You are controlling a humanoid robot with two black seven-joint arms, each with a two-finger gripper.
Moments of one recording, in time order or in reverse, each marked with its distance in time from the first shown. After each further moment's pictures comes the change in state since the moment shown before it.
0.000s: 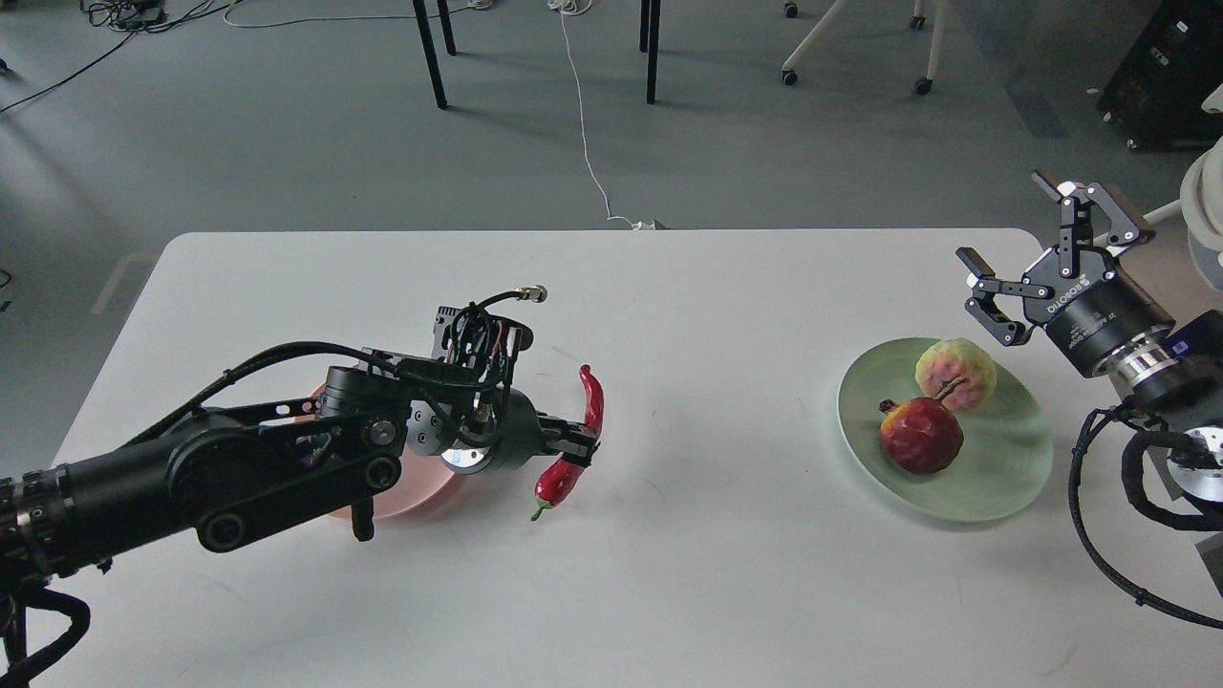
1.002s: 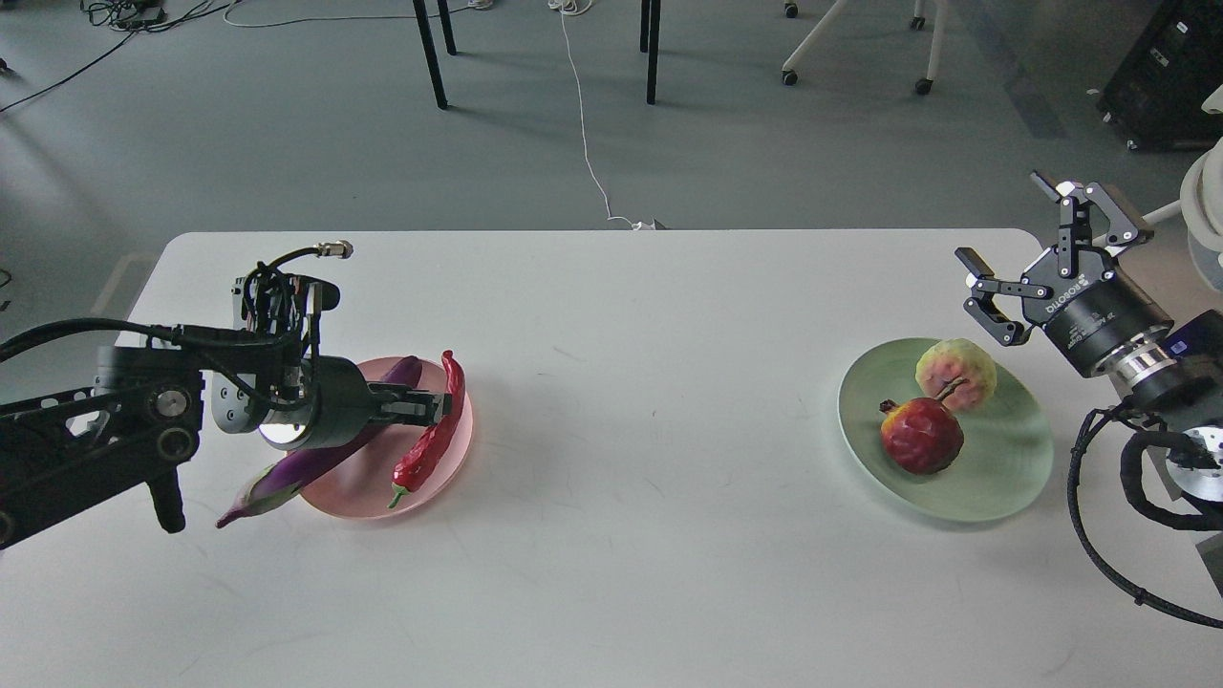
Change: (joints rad) left arm 0.094 0.425 -0.044 -0.100 -0.089 -0.001 -0.108; right arm 0.002 0.001 -0.003 0.000 0.000 0.000 0.000
